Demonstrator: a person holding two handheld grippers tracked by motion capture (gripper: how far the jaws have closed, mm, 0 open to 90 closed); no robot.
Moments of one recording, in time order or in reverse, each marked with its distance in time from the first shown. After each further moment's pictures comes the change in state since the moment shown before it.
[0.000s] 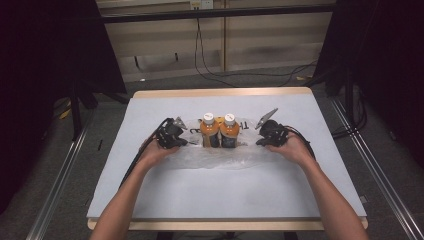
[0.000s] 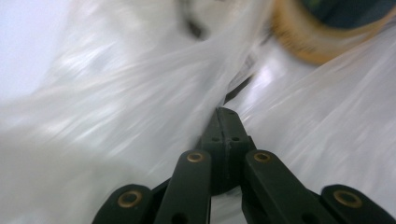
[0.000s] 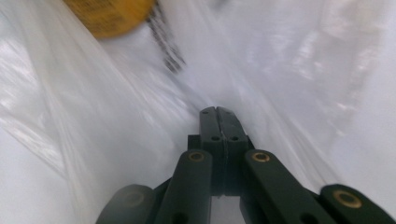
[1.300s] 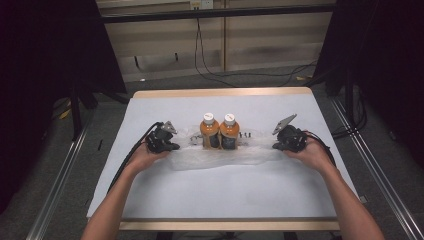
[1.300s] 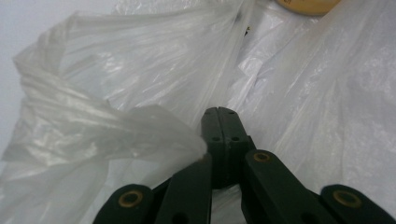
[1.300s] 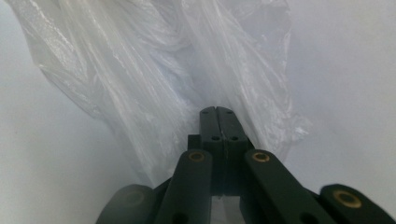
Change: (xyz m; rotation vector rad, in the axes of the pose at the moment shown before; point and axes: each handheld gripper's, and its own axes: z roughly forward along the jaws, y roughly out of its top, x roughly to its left) left arm 0.002 -0.023 -0.014 -0.007 -0.048 -0.004; right arm -0.007 -0.044 -0.024 0.007 -0.055 -0.026
